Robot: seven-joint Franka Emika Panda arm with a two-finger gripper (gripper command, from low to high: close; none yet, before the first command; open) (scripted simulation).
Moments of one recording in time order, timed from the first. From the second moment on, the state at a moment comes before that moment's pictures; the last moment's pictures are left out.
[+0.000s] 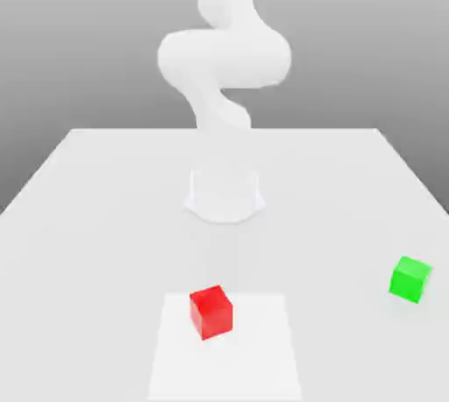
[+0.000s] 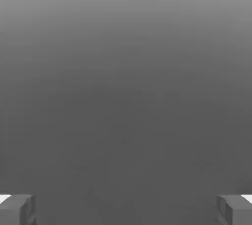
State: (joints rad) arm -0.05 -0.72 0.05 -2.35 -0.01 2.35 0.91
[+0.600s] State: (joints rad) arm -0.32 -0.11 0.27 -2.75 -0.04 2.73 1.76
